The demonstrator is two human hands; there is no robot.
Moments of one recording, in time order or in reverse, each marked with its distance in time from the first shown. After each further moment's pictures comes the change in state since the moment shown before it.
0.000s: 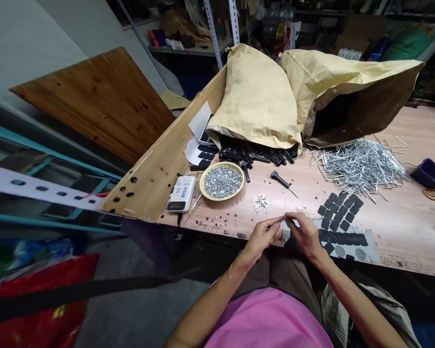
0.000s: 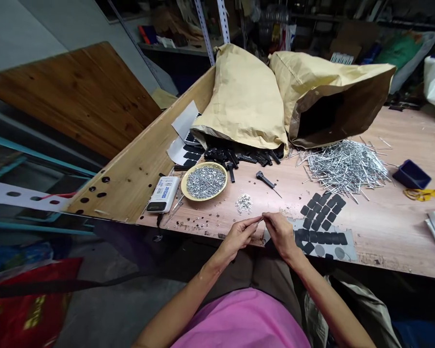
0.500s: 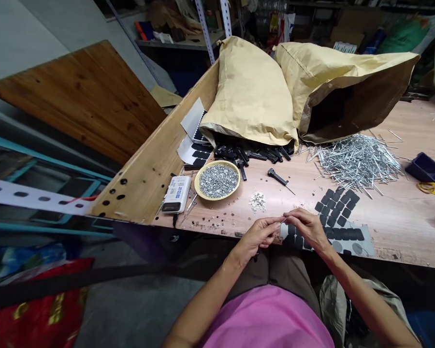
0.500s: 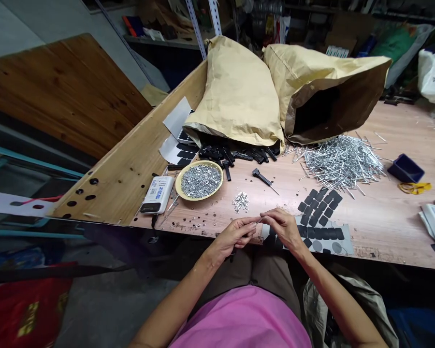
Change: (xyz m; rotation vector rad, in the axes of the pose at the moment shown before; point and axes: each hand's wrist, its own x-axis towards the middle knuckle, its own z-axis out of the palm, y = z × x) left_hand 0.003 0.010 -0.008 -0.121 -0.267 -0.140; right_hand 0.012 -0.008 -0.022 0.410 -0.198 0.392
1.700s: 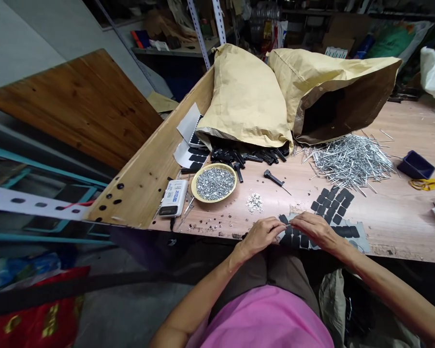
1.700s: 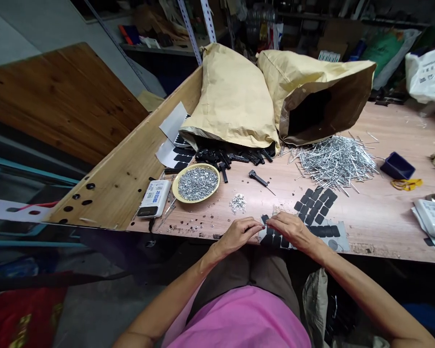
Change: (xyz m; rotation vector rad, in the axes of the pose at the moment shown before) left_hand 0.008 -0.003 0.004 1.062 0.065 0.586; right_hand -0.006 -0.011 -0.042 -0.662 -0.317 -0.521
